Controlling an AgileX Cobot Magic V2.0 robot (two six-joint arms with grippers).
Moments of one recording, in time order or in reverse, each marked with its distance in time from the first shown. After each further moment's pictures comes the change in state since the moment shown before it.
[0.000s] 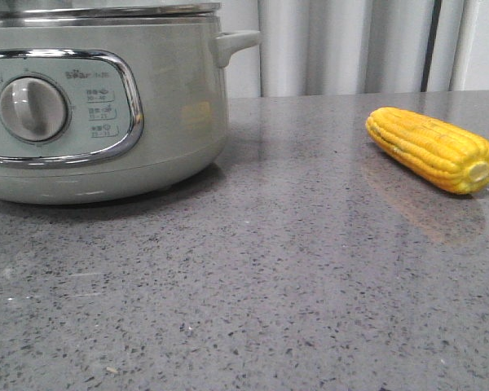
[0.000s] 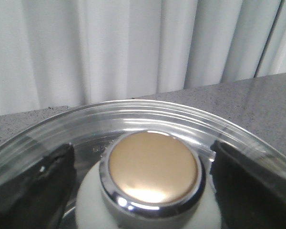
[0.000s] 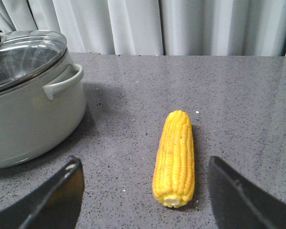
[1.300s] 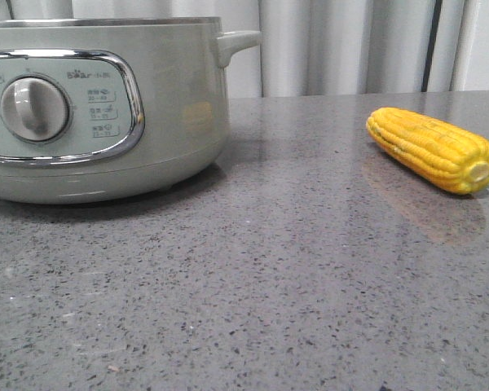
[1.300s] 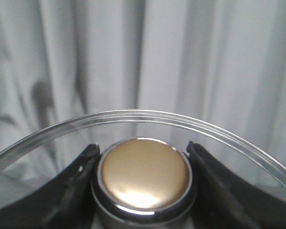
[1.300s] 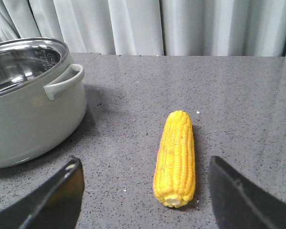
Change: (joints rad) left arm 0.528 -0.264 -0.204 0.001 0.348 0.009; right arm 0.000 0.000 0.000 0.000 0.000 0.000
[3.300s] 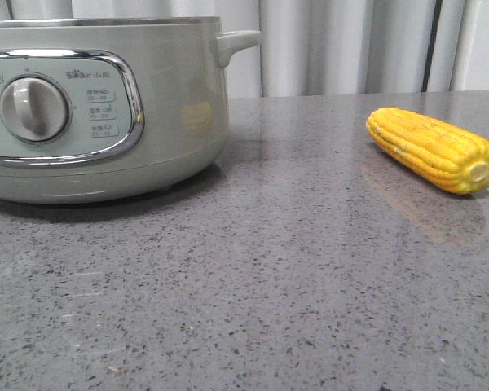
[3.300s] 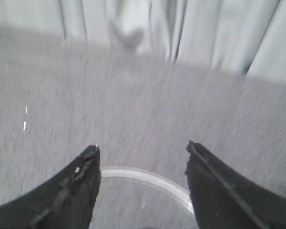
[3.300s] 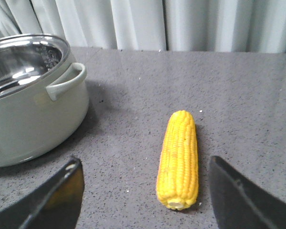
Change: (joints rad) left arm 0.164 -0.207 0.615 -0.010 -0.276 -0.002; right arm 0.000 0.107 -0.121 -0.005 0.090 0.000
